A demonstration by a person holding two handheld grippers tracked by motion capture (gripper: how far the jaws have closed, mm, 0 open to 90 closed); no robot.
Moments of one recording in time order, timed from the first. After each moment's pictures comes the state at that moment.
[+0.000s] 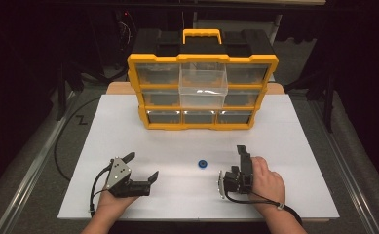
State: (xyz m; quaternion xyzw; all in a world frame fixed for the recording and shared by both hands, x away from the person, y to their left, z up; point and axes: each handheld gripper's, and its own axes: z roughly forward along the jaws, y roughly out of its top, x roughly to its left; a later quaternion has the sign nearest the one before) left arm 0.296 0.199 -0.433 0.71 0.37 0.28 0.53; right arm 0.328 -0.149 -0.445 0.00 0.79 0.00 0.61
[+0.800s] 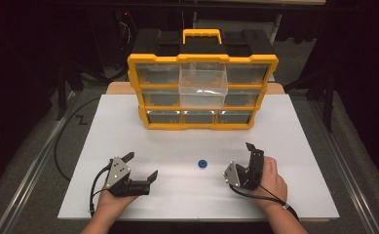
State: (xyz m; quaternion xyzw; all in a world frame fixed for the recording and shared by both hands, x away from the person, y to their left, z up) left arm 0.297 0.200 -0.433 0.71 0.37 0.29 0.52; right arm 0.338 -0.167 -0.433 0.12 0.81 0.12 0.56
